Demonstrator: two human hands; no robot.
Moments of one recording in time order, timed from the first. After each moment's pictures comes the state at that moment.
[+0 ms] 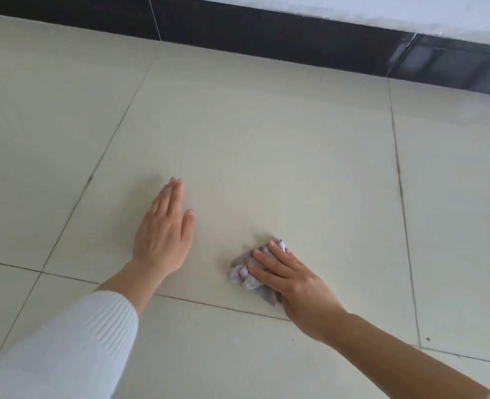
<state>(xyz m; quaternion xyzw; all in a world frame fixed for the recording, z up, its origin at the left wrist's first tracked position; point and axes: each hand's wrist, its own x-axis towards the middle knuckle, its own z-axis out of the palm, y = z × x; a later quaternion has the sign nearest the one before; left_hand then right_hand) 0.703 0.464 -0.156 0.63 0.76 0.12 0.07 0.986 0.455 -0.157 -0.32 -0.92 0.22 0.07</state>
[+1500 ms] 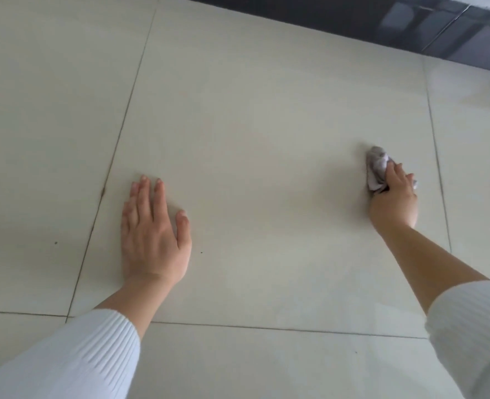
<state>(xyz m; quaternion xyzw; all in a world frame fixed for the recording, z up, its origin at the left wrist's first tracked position) 0.623 0.473 -0.176 0.56 0.82 0.11 0.08 0.974 0.602 -0.150 -0.81 -0.56 0.12 0.14</state>
